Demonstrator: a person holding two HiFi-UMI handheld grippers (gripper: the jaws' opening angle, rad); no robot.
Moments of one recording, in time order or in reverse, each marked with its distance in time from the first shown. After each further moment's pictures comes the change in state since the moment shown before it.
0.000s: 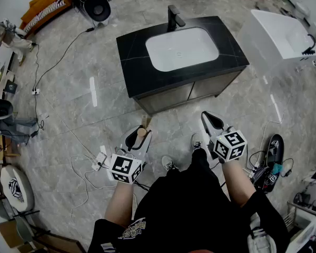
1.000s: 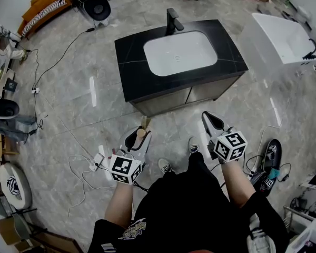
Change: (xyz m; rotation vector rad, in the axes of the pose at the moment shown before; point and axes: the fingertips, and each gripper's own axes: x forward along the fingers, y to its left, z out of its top) left arm 0.029 -0.004 0.011 -0.017 0.002 0.022; right arm 0.004 -0.033 0.021 0.012 -0.018 0.013
